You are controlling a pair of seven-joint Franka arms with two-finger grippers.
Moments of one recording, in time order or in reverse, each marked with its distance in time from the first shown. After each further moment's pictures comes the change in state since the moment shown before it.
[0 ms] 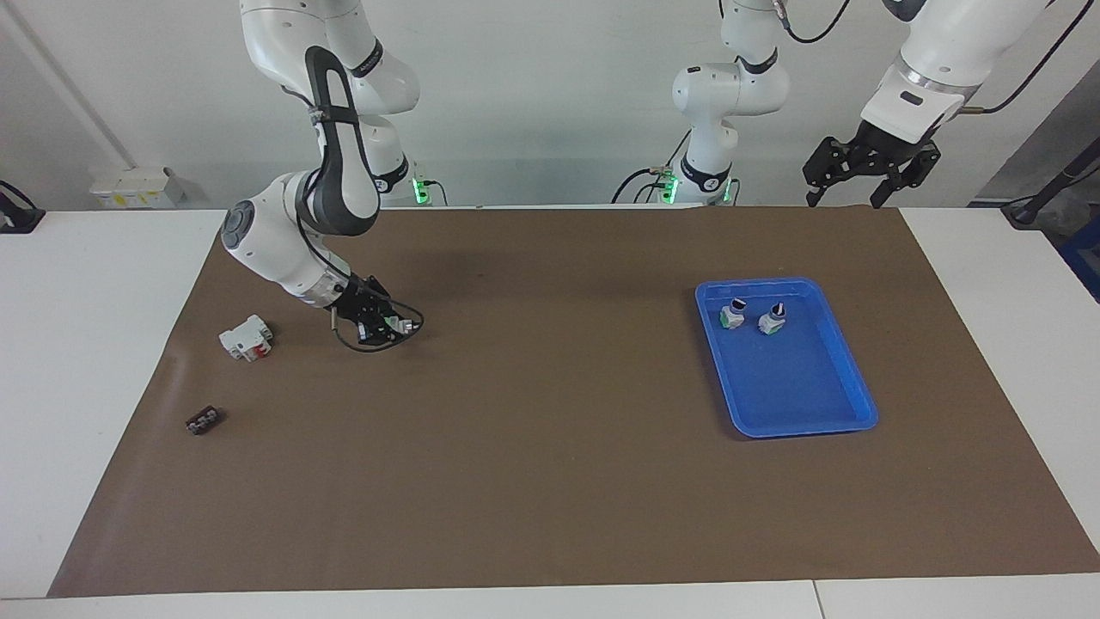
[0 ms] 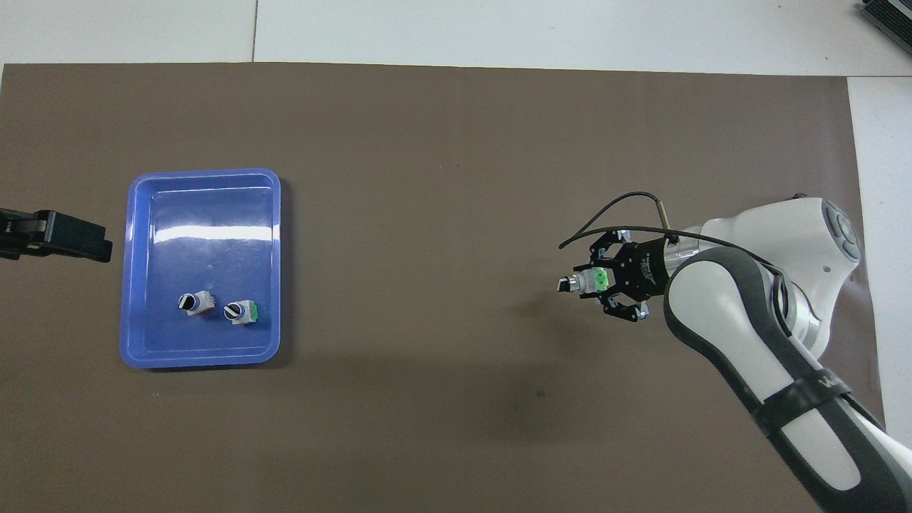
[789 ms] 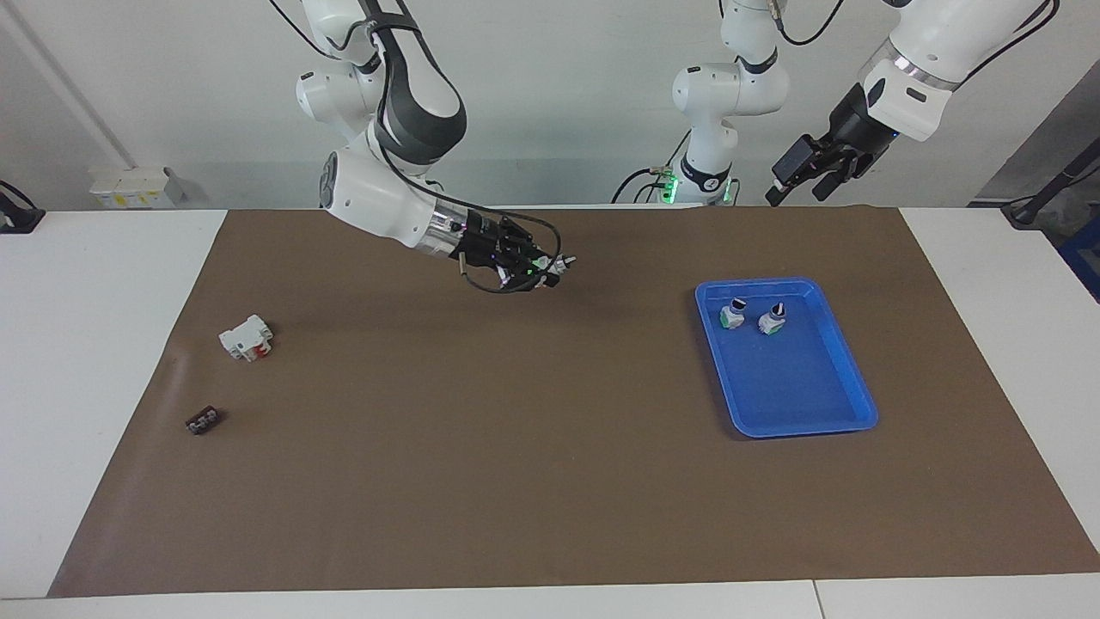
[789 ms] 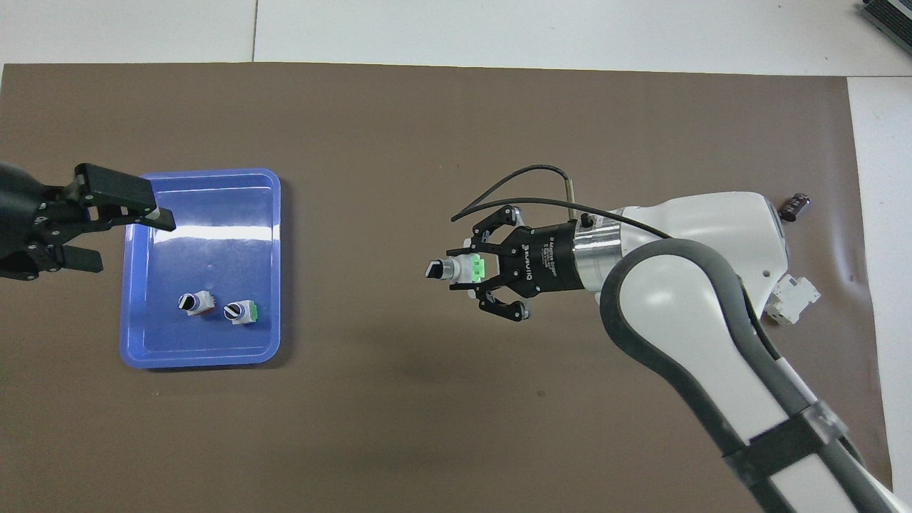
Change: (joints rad) left arm -0.006 0.000 -0.018 -0.001 -0.278 0.060 -0.581; right arm 0.235 0.001 0.002 0.146 0.463 0.023 0.069
